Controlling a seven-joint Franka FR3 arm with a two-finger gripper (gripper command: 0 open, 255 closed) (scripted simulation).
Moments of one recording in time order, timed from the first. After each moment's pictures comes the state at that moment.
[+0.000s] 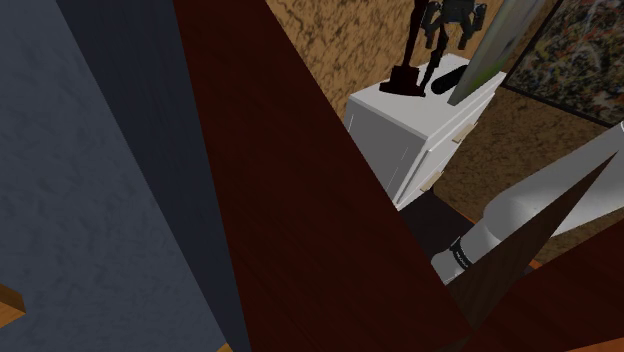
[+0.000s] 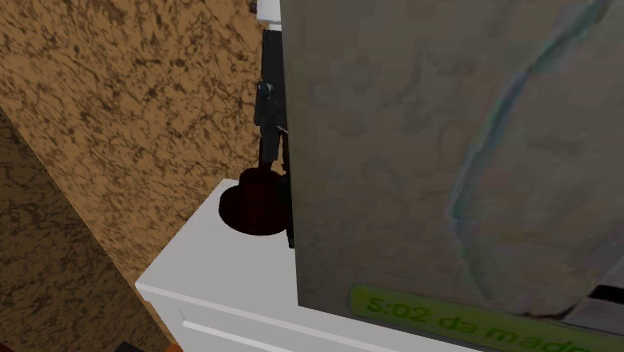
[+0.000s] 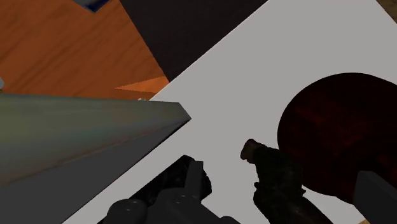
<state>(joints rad) -0.22 -0.19 -0.10 -1.66 -0.03 1.25 0.29</state>
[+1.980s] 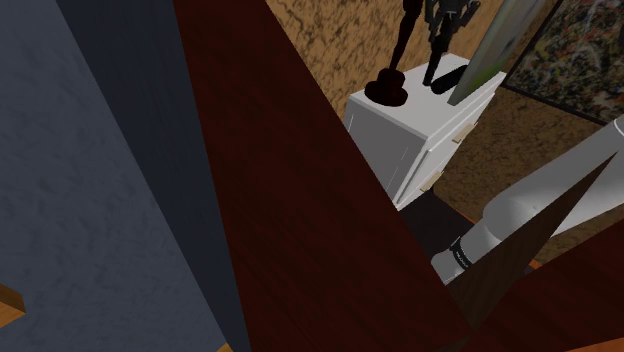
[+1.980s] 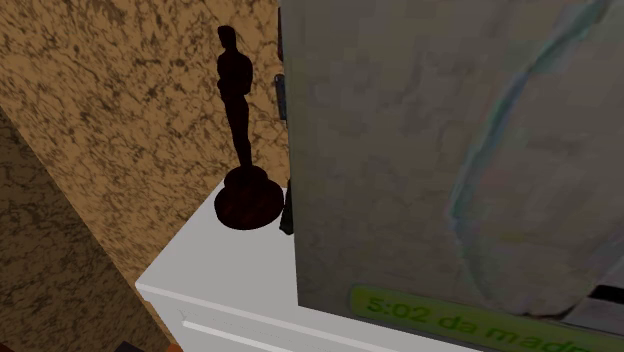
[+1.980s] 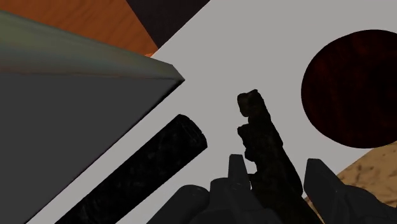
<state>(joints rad) -0.22 -0.15 -0.11 -1.58 -0.03 1.31 0.31</state>
